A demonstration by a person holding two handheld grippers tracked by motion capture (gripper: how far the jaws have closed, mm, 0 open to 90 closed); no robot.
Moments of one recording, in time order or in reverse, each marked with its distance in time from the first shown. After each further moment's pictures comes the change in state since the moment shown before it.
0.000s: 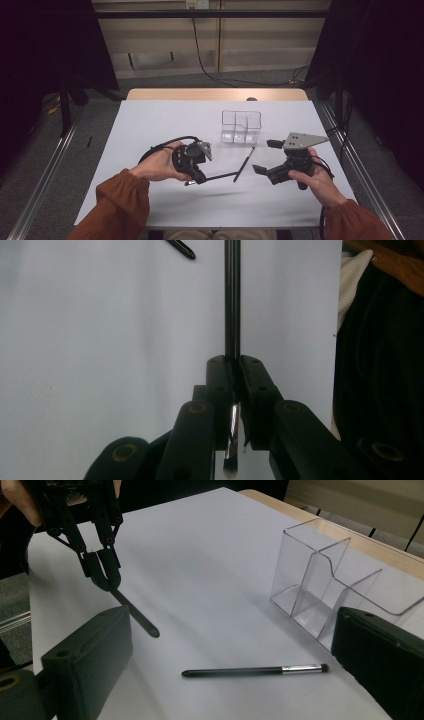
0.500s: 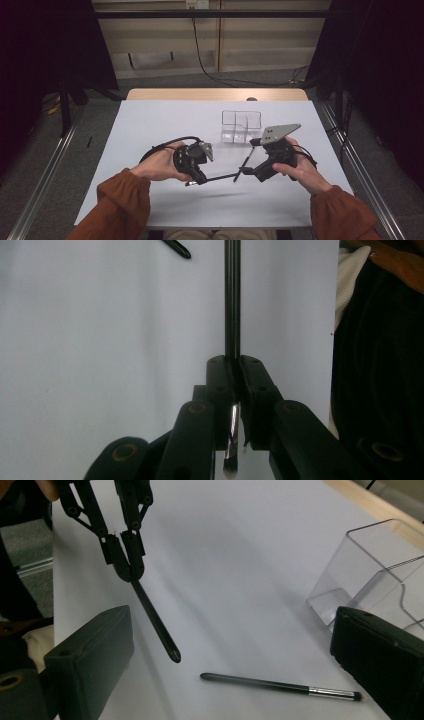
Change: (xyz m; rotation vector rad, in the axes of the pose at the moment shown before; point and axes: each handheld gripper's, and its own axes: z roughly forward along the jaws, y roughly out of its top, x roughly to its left) left arm -0.001 0.003 0.001 0.020 -0.013 0.005; right arm 0.007 0.032 0.032 0.190 0.123 -0.114
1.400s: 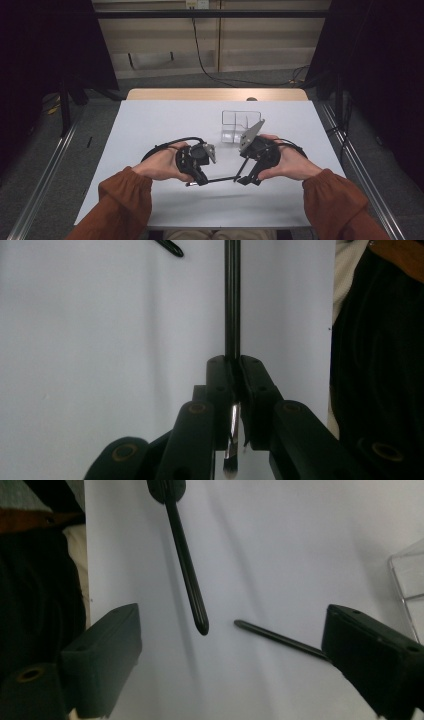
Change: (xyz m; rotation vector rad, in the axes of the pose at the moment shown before) left arm -0.002 0.007 0.003 0.038 -0.003 0.032; right arm 0.000 0.024 0.033 0.404 0.203 -0.152
